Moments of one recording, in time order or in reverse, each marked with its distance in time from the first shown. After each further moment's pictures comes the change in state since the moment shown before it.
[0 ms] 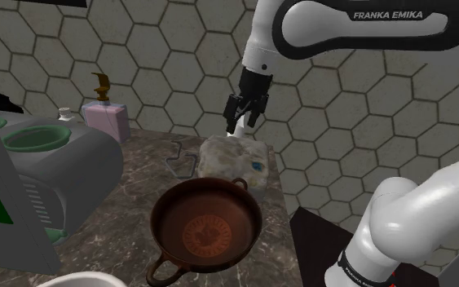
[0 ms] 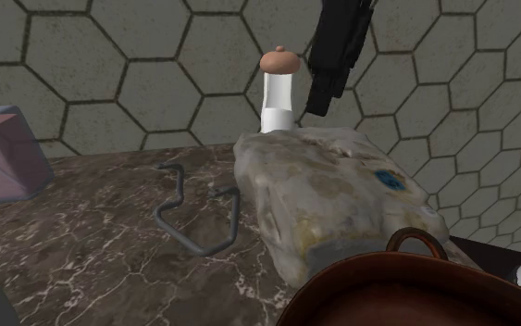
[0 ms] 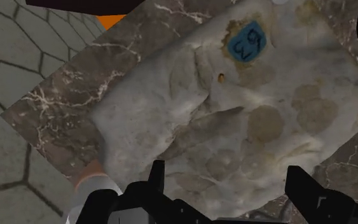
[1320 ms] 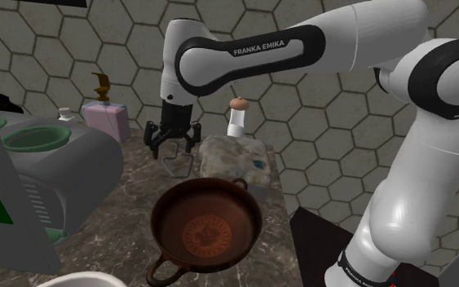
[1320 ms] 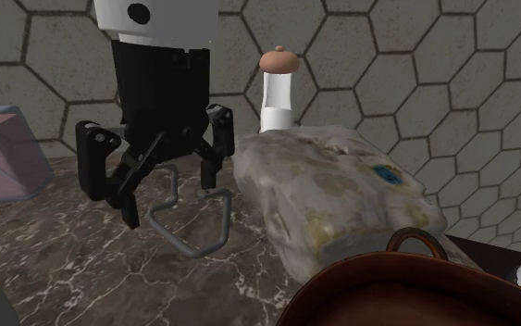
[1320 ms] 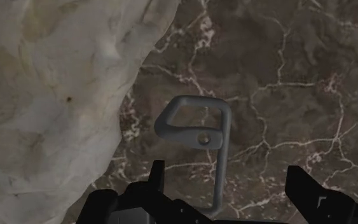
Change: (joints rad) arm 0.009 0.580 0.203 0.347 -0.055 0.177 0.500
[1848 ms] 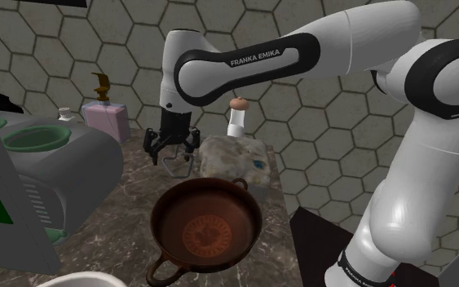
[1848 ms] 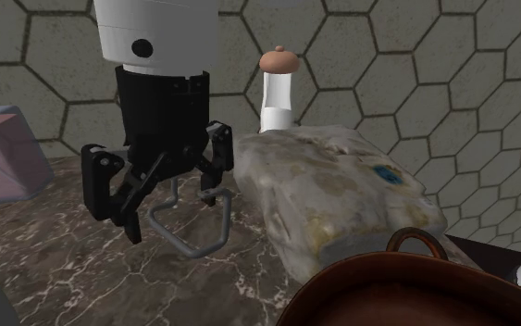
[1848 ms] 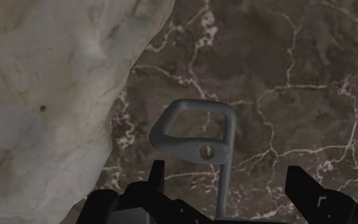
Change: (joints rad) arm 0.003 0.015 0.002 -0.033 -0.005 0.047 0.005
